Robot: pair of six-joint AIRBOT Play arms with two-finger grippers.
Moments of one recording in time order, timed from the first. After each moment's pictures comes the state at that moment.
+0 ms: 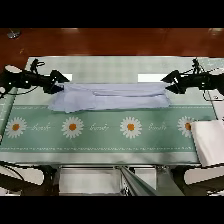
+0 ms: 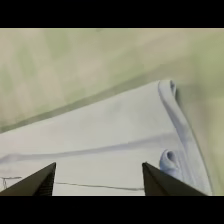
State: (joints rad) left arm 0.25 -1.71 1.32 0.72 -1.11 -1.39; right arm -0.31 -1.69 1.28 -0.66 1.06 1.32
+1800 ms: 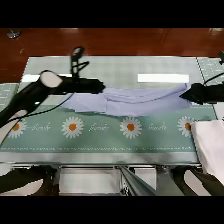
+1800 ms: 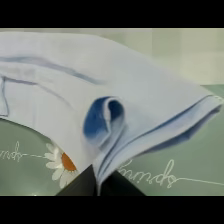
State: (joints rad) left arm -0.44 -1.37 1.10 0.74 -0.69 -1.18; right arm -0.30 -0.93 1.00 -0.98 1.36 1.37
